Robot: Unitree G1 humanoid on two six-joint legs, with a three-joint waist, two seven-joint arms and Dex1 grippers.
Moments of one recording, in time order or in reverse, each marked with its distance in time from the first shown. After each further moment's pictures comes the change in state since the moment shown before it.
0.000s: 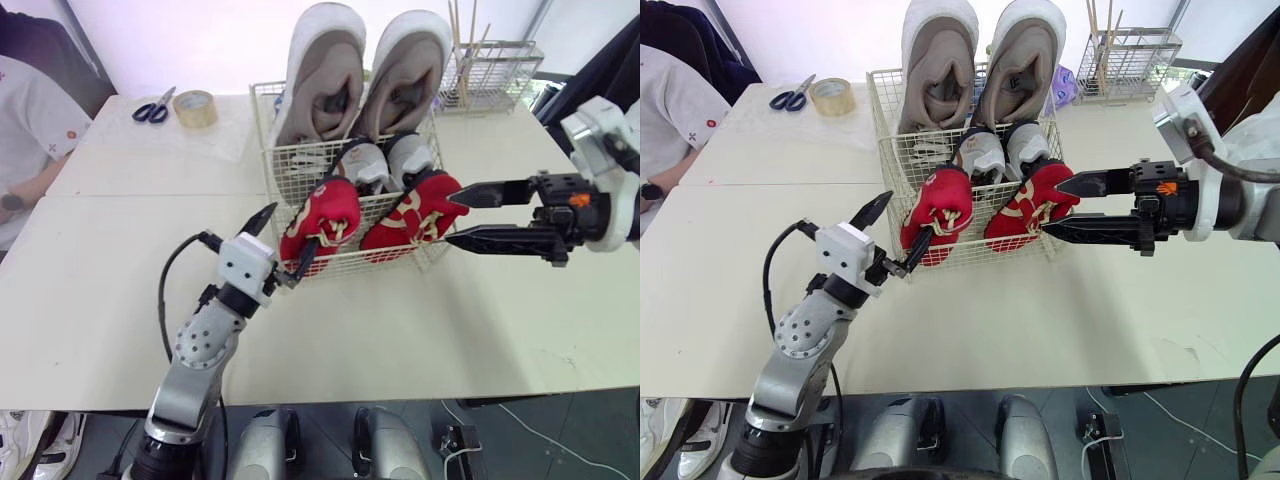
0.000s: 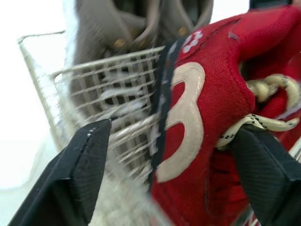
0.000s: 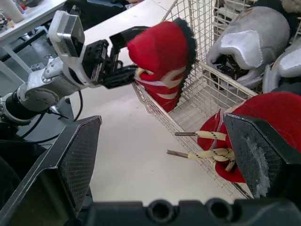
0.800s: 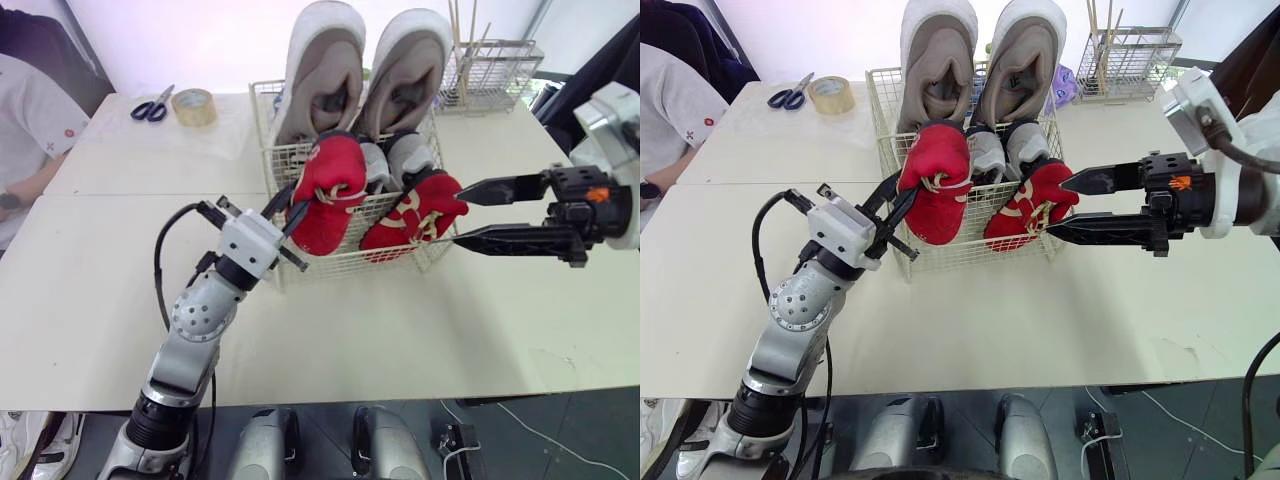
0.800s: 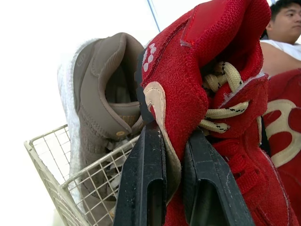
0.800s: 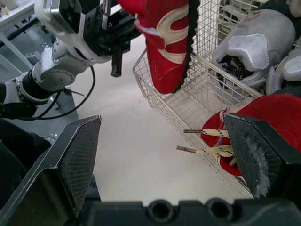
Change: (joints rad) left arm -0.199 0.056 -0.039 0.114 0.046 -0.178 -0.002; right arm -0.060 -0.035 -0.051 -0.052 0.021 0.133 -0.009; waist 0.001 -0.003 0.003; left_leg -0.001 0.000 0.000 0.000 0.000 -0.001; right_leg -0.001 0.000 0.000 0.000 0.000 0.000
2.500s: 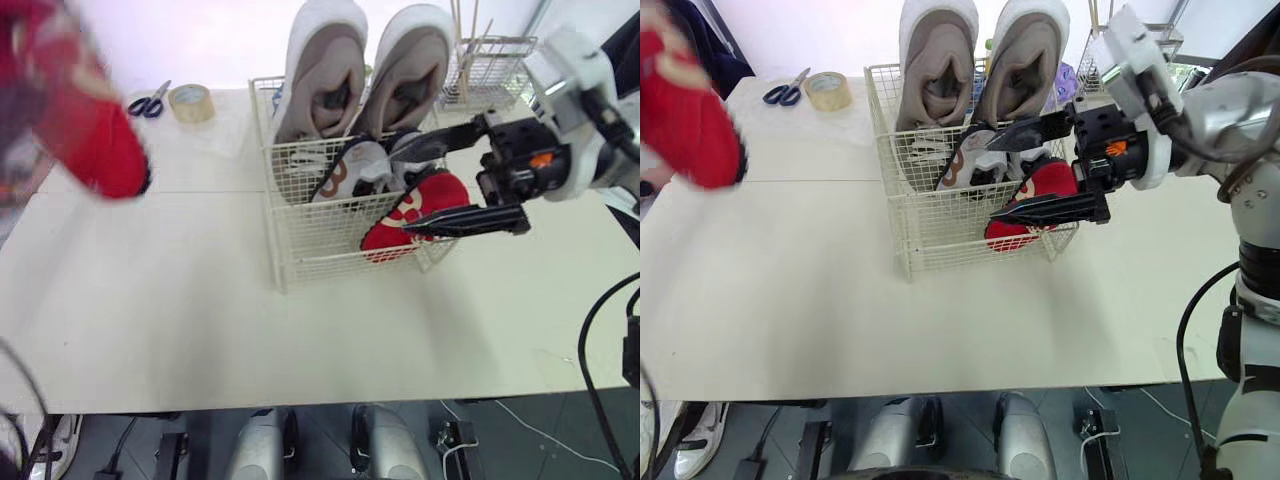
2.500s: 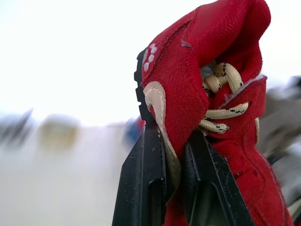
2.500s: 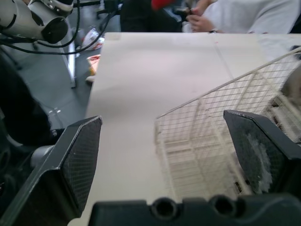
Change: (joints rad) left arm -0.269 0.701 0.885 -0.029 -1.394 0.865 0.142; right arm -0.299 0.204 0.298 0.124 -0.238 -0.412 0.224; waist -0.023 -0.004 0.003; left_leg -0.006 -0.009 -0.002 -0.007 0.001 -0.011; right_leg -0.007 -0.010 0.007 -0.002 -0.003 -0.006
